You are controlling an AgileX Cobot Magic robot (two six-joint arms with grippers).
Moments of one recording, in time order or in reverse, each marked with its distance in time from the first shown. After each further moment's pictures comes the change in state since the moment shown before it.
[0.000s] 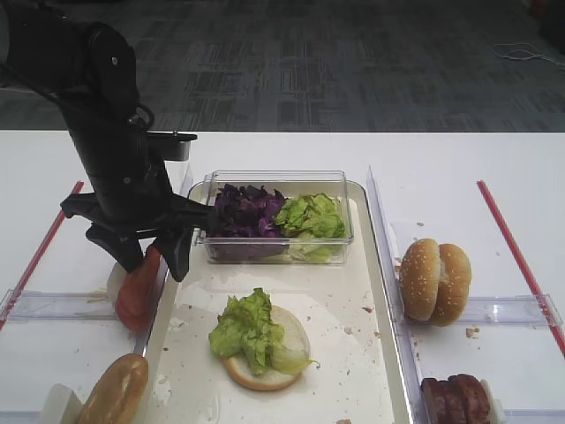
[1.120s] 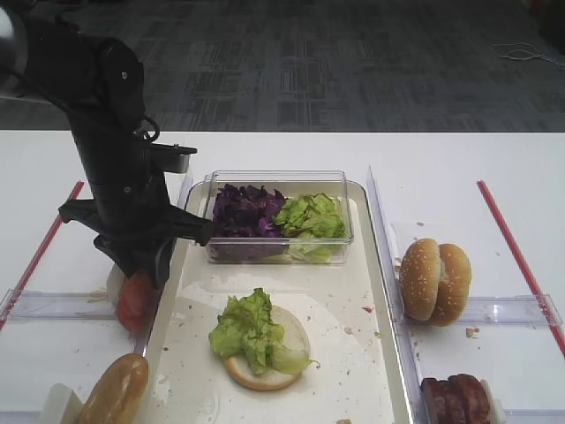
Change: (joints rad) left arm 0.000 0.045 -0.012 0.051 0.020 -0.004; right arm 0.000 0.000 0.000 0.000 0.000 0.002
